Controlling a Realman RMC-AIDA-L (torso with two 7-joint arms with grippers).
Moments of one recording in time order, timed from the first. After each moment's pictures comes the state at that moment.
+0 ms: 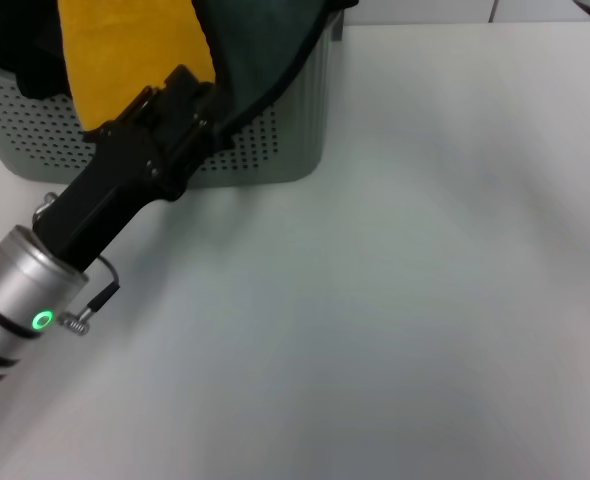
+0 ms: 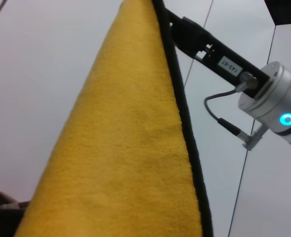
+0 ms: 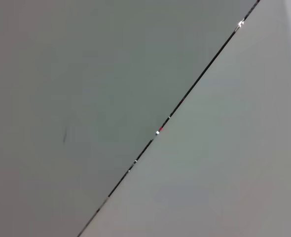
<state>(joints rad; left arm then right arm) -0.42 -2.11 1.40 0.09 0.56 1.67 -0.80 0.95 2.03 -1.83 -1.11 -0.51 -0.33 0.49</state>
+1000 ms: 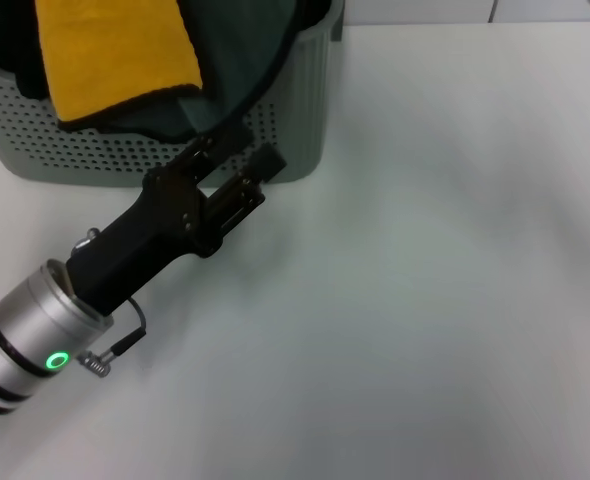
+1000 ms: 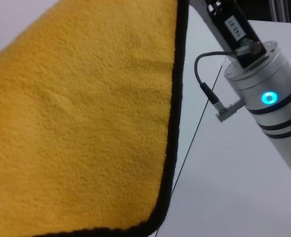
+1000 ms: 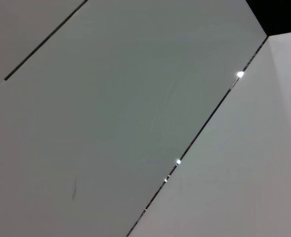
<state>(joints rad) -0.41 -2.11 1.55 0.10 0.56 1.74 -0.89 0.83 2.03 -1.85 -1.25 -0.51 -0.45 0.48</state>
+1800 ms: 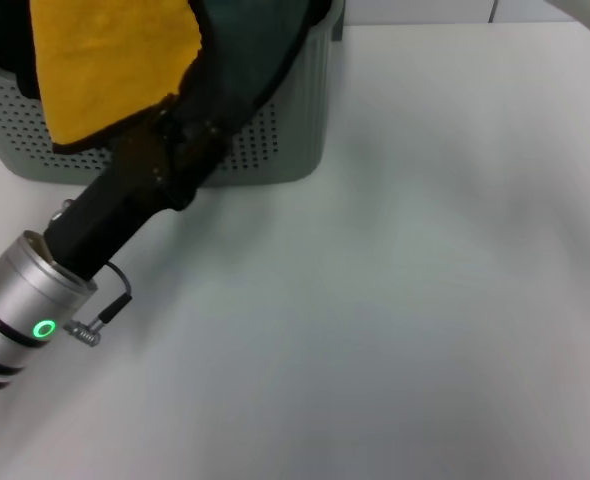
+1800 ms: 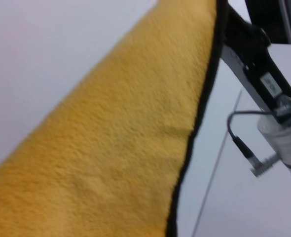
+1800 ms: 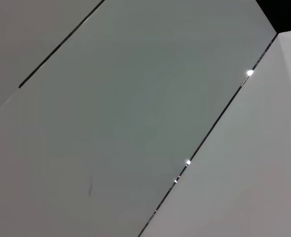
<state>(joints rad) -0.42 -2.11 1.55 0.10 0.45 1.72 -0.91 0.78 2.03 -1.86 -1.23 -0.51 -0.51 0.48</state>
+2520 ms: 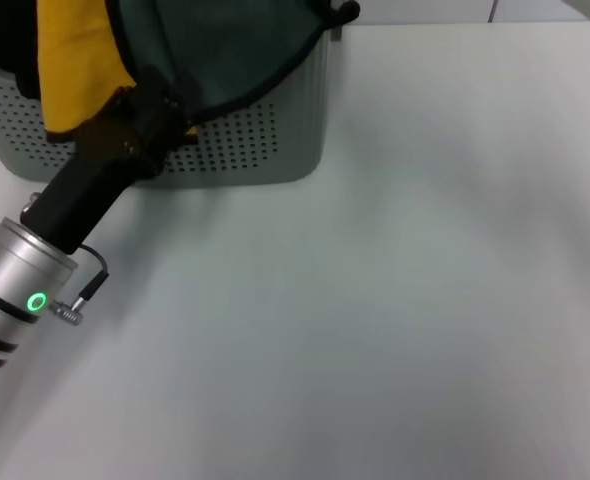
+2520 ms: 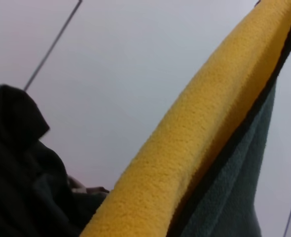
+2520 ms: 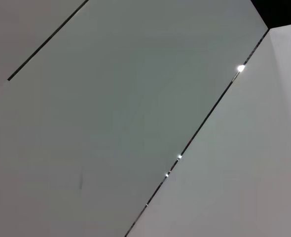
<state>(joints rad) -0.41 -2.11 1.55 0.10 0.31 1.56 -0.86 0.78 2.03 -1.84 -1.23 -0.52 -0.50 0.48</state>
